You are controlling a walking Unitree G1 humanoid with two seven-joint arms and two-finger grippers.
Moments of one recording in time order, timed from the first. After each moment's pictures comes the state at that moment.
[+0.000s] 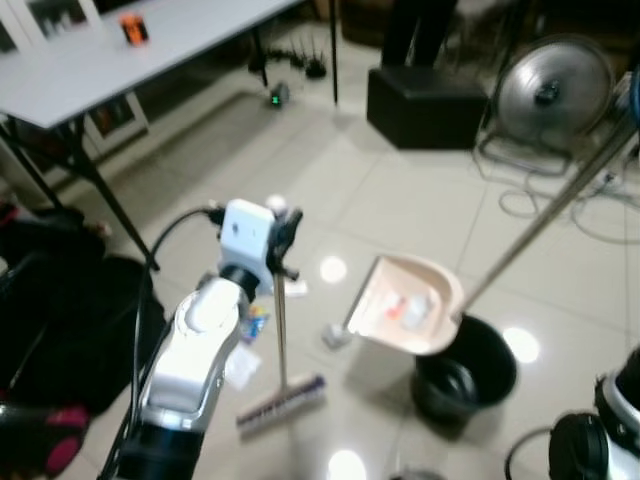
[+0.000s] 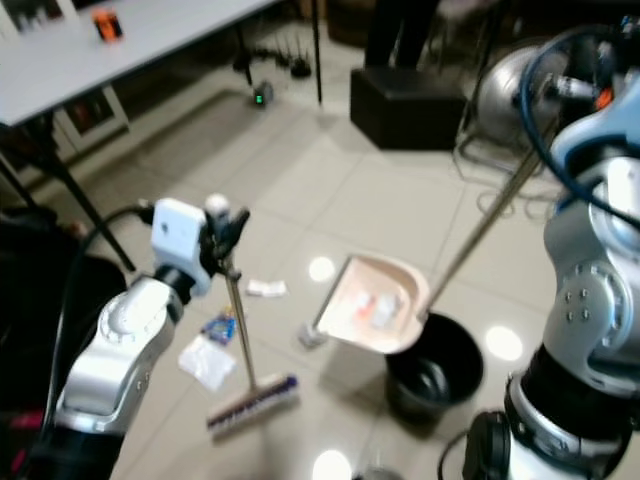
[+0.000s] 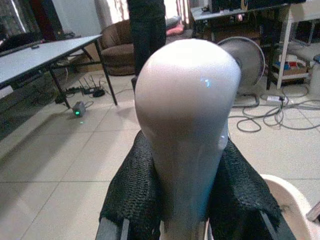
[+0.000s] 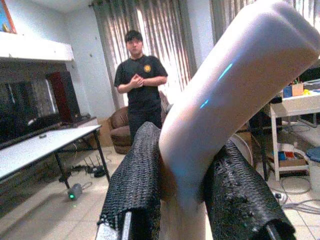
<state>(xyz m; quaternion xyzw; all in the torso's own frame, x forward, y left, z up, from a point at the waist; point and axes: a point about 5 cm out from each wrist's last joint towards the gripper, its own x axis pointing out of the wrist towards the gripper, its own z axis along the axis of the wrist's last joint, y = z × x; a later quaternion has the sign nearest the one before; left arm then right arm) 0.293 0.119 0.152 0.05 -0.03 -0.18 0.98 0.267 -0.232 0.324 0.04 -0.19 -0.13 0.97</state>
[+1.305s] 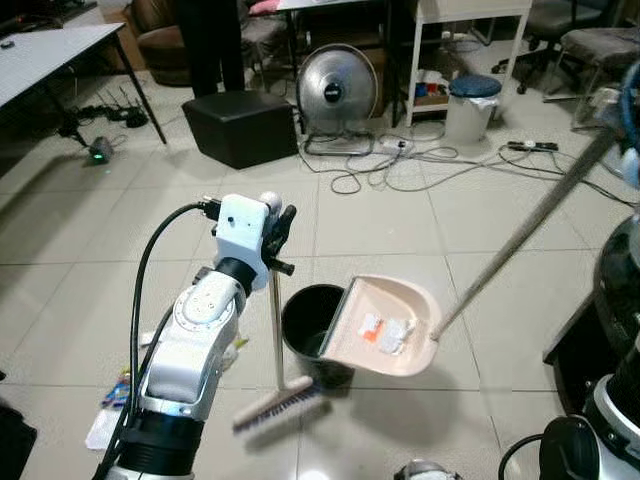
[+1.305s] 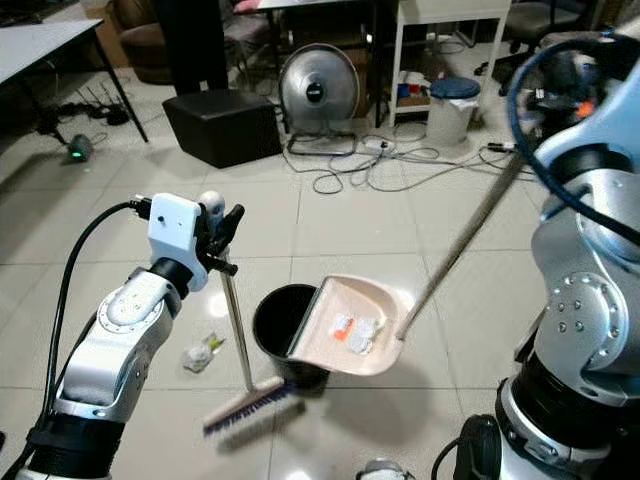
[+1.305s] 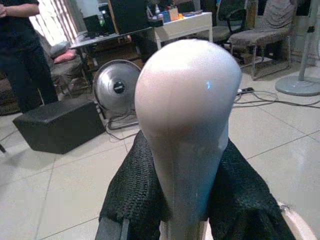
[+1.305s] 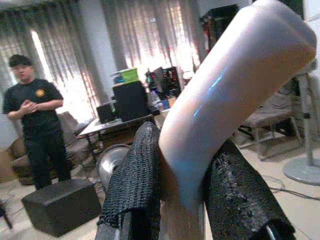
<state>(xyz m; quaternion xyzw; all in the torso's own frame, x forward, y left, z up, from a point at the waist) 0.301 0.123 0.152 0.05 -0.01 -0.16 0.99 0.268 -0.218 0.314 0.05 -0.17 -0.09 0.98</state>
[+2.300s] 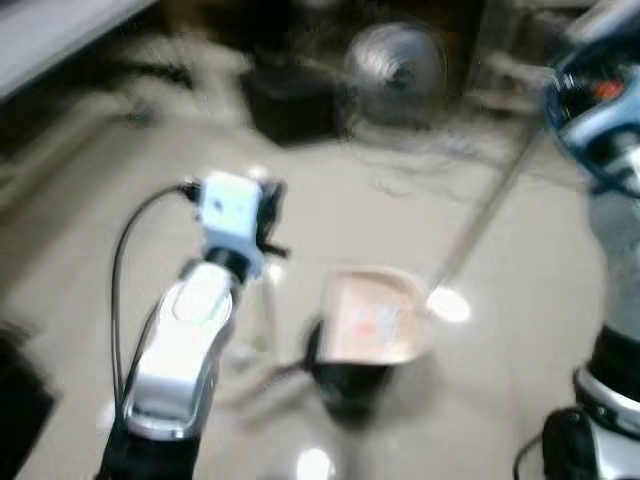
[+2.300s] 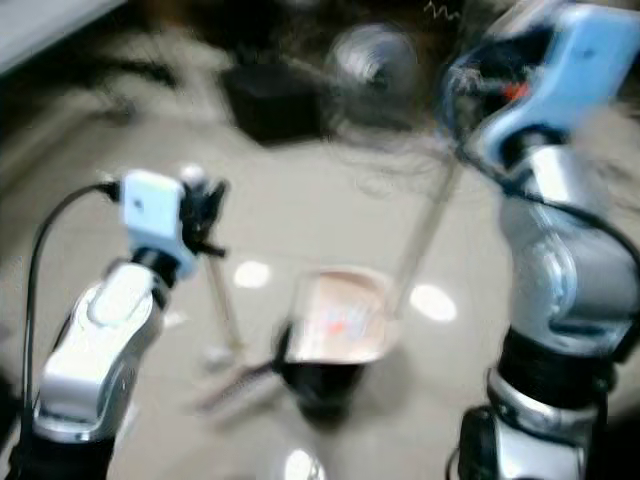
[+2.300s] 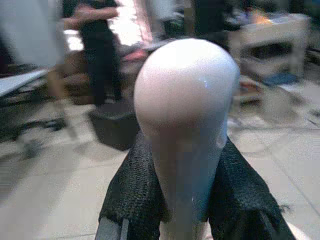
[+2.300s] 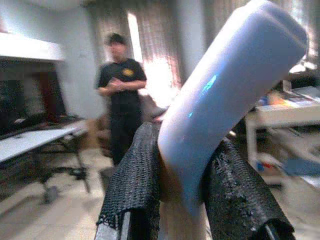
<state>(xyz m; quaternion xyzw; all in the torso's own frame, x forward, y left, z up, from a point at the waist) 0.280 0.122 0.190 0.05 -0.07 -0.12 0.99 0.300 -0.199 0.314 0.03 -0.20 0.01 0.98</state>
